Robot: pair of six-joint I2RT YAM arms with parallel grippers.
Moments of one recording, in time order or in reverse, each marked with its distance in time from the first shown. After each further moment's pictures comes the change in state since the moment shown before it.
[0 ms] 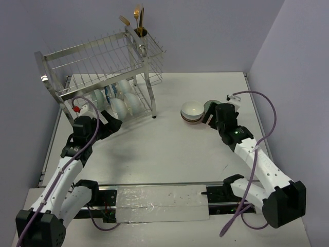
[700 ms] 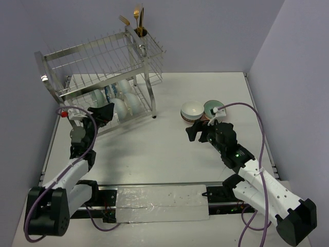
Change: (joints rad) left arm 0.077 0.207 -0.283 1.077 -0.001 -0.198; right arm 0.159 -0.256 -0.244 0.262 -0.285 -0.179
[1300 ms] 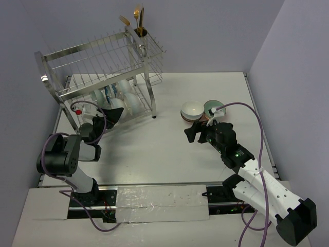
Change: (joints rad) left arm 0.030 0.587 0.029 0.430 0.226 -0.158; right arm 0.000 0.005 0.000 0.002 -0.044 -0.009
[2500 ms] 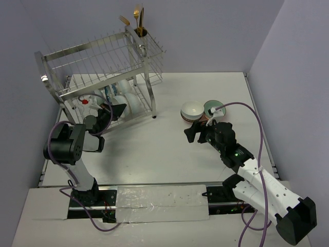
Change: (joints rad) left arm -0.037 0.154 0.172 0.072 0.092 0.097; right arm 0.000 0.014 0.001 0.000 0.000 0.000
